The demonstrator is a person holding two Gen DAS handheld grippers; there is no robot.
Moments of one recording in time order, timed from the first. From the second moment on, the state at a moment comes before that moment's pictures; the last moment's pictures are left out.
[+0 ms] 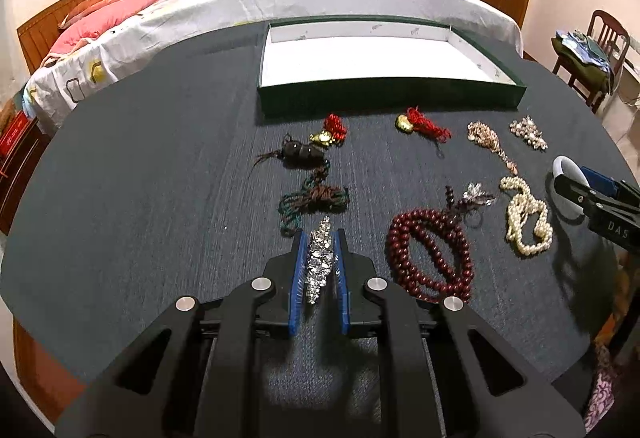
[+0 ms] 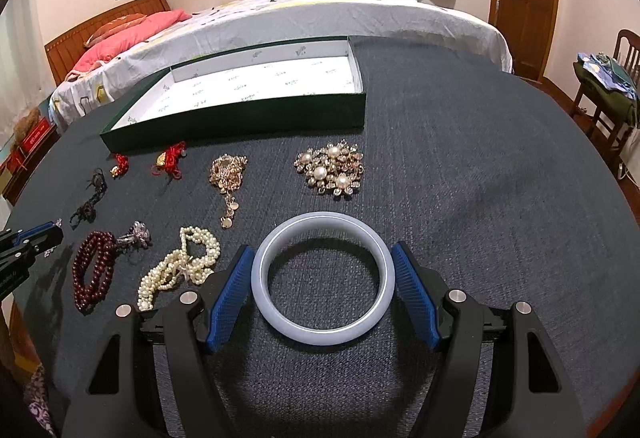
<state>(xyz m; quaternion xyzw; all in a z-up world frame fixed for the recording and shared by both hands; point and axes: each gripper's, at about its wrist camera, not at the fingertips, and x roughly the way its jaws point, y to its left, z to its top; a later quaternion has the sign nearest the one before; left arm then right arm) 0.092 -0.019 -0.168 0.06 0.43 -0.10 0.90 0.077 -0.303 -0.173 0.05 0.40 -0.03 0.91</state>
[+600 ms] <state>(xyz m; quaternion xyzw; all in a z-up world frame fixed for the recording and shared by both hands) 0.142 -0.043 -0.127 0.05 0.38 -0.13 0.91 0.117 -0.300 -0.128 0.04 0.36 -0.01 0.93</state>
